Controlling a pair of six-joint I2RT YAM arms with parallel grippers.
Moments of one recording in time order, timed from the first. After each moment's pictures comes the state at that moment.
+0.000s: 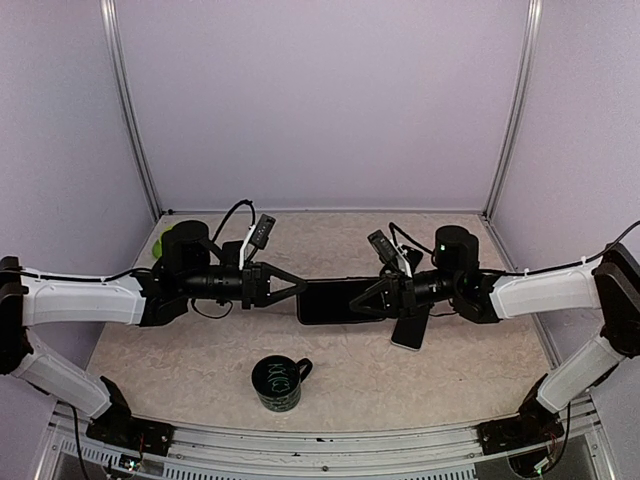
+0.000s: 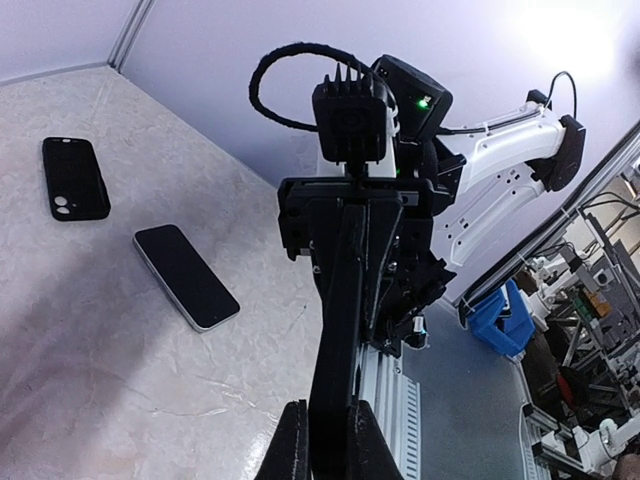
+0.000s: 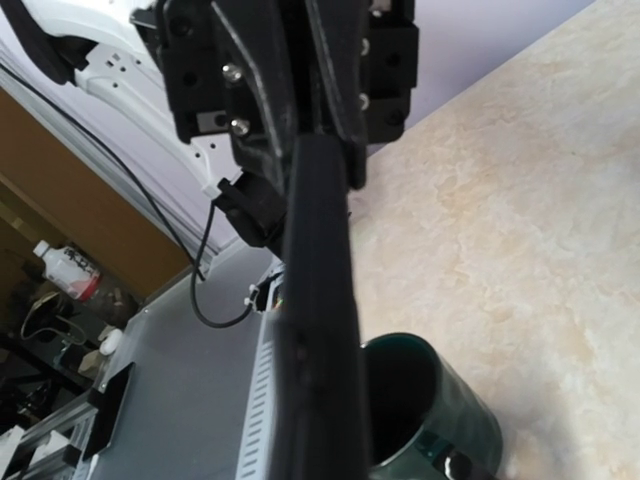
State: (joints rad) left arm -0.76 1.36 0.72 0.49 0.68 -0.52; right arm 0.69 1.49 0.71 0.60 -1.03 0.49
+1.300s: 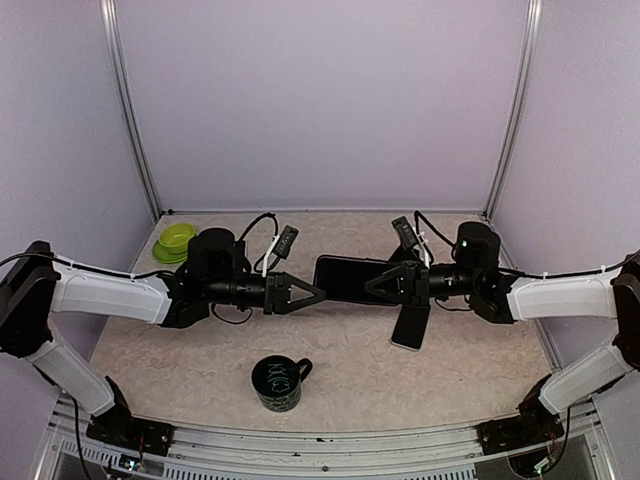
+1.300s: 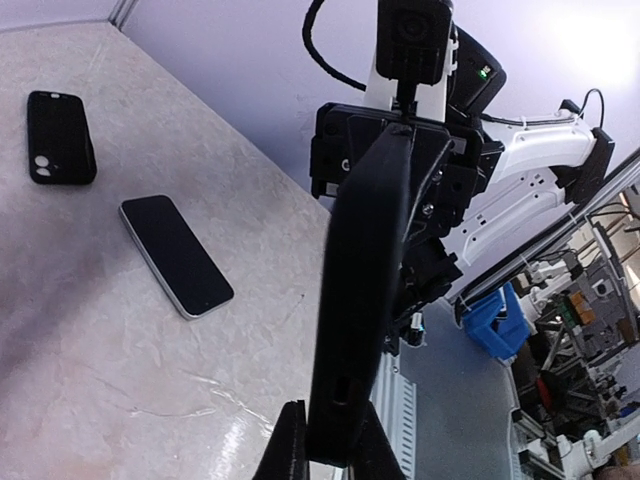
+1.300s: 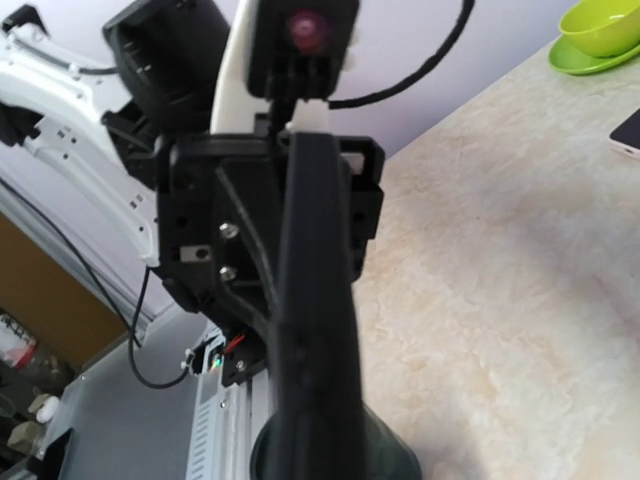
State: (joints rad) left arm -0.82 1.52 0.77 0.55 0.65 -0.59; right arm 0.63 1.39 0.65 0.62 -0.92 0.52
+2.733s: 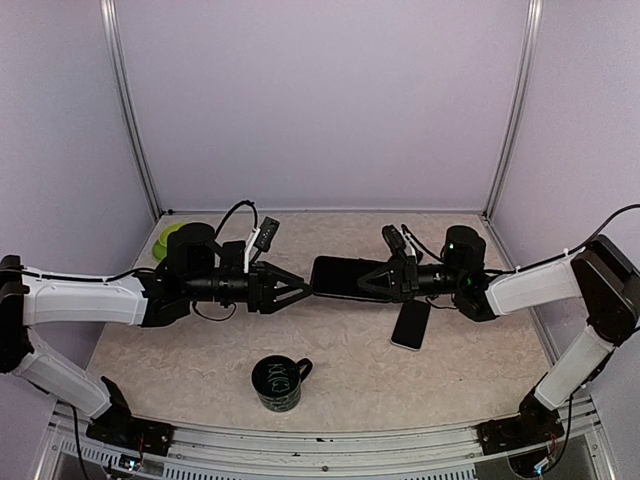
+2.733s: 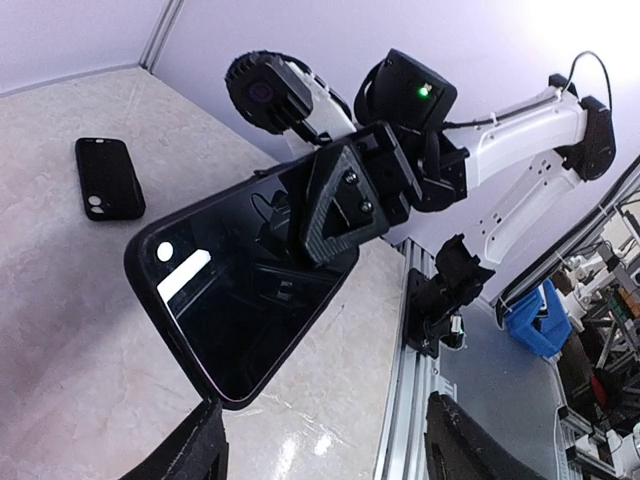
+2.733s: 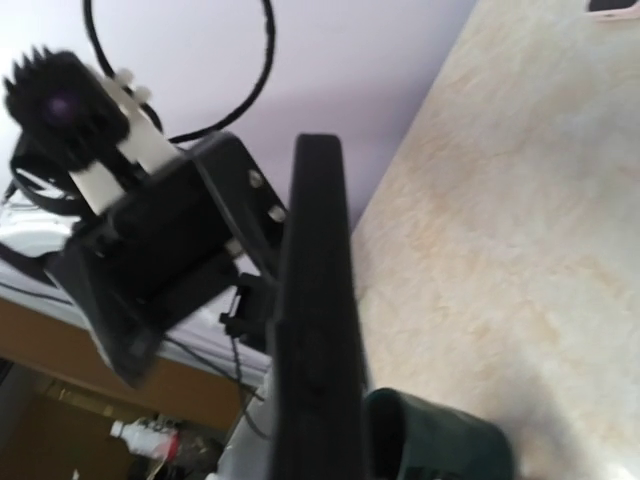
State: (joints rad) left arm -0.80 1.37 0.73 0.42 0.58 -0.43; right arm 0.58 1.59 0.68 0.83 -0.98 1.01
